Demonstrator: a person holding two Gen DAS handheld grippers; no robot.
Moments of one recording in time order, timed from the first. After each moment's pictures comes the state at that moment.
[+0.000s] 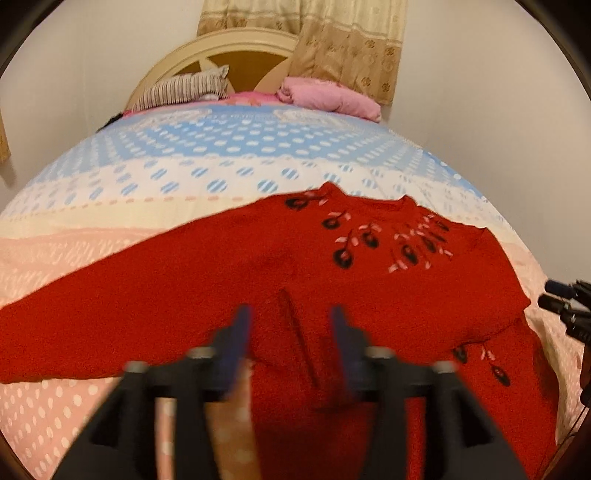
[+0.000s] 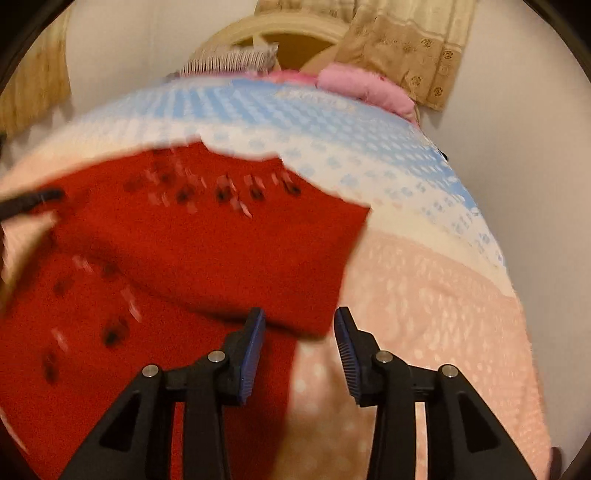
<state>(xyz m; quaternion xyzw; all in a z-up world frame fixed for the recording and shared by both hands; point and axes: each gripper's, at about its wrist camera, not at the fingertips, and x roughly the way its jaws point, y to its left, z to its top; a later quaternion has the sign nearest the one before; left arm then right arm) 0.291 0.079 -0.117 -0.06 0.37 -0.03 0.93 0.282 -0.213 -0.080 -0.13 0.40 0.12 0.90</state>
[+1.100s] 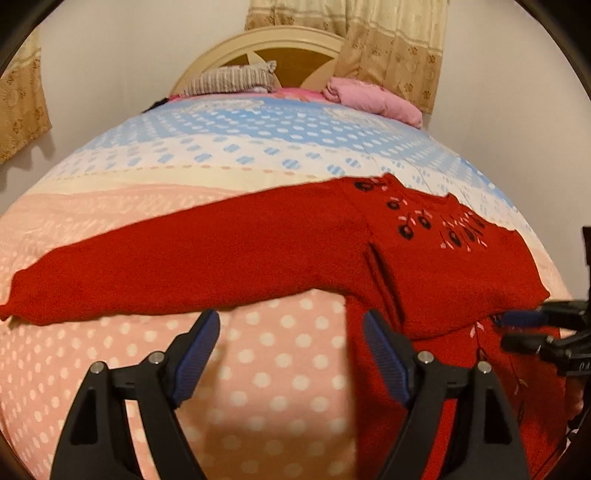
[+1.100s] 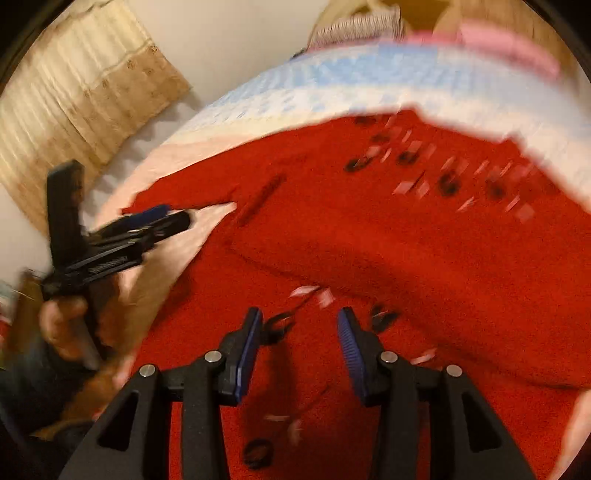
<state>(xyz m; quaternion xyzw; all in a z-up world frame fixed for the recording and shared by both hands) 0.245 0.135 -0.133 -0.08 0.38 0.05 0.92 0.301 -0.085 -0.120 -0.05 0.47 0.37 0.80</state>
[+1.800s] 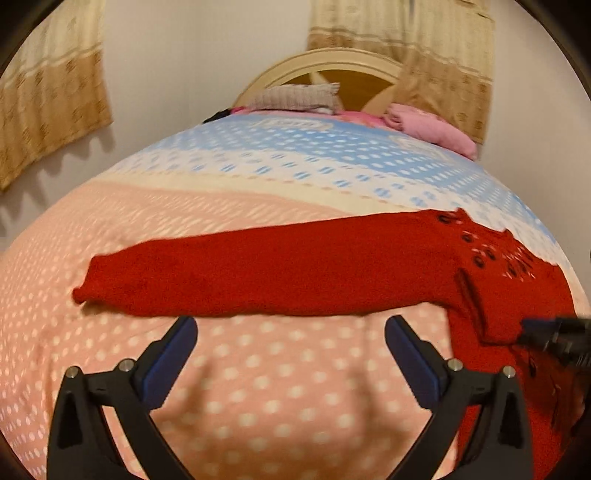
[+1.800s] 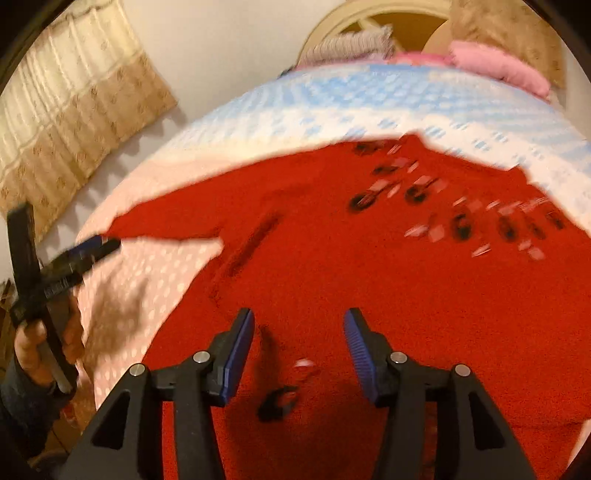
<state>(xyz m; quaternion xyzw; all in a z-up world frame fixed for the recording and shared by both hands) 0.209 0.212 -0.128 -0.10 0.35 0.16 0.92 0.309 -0.034 -0.139 -0.05 0.47 0.36 0.81</state>
